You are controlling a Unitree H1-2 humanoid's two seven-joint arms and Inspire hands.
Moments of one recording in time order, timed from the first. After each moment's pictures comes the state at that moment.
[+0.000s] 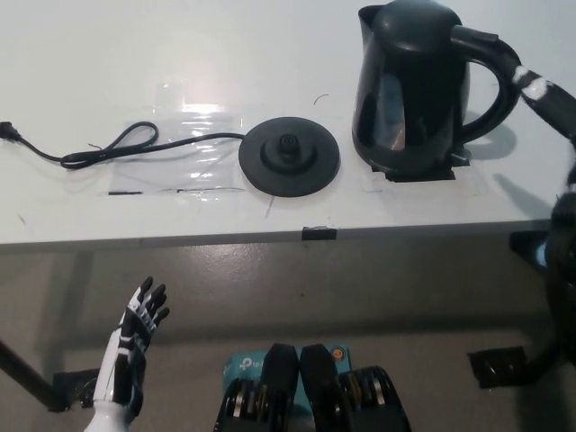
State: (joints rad) left_arm -0.07 0.11 0.03 0.33 -0.11 -0.43 -0.10; right_arm -0.62 -0.24 -0.03 0.24 0.08 -0.42 -0.32
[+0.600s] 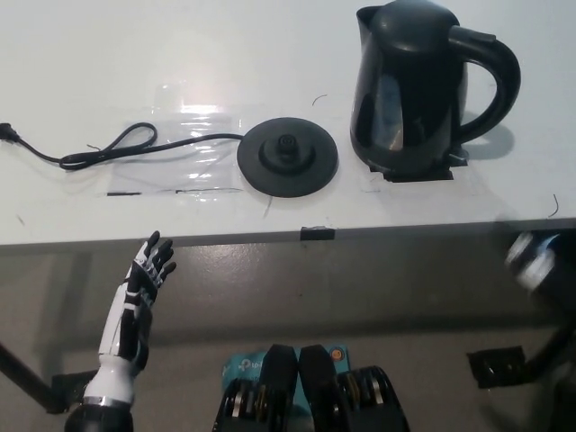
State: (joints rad) left_arm -0.16 0.12 0.03 0.34 -0.10 -0.42 -0.10; right_arm -0.06 -0.15 0.12 -0.25 -0.07 -0.43 -0.30
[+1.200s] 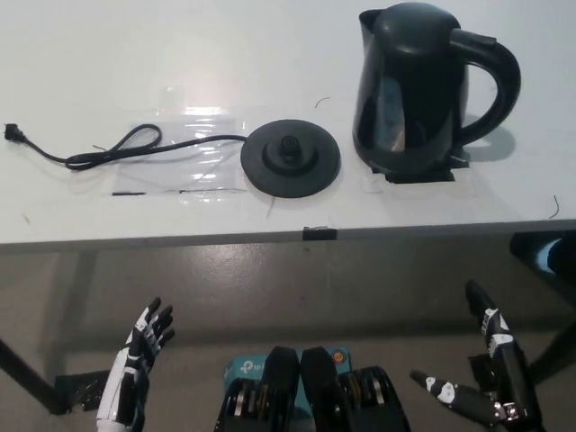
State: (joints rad) left_arm 0.00 0.13 0.00 0.32 -0.09 -0.42 -0.11; right_arm 0.04 -0.18 0.19 0.15 -0.08 -0.43 -0.16
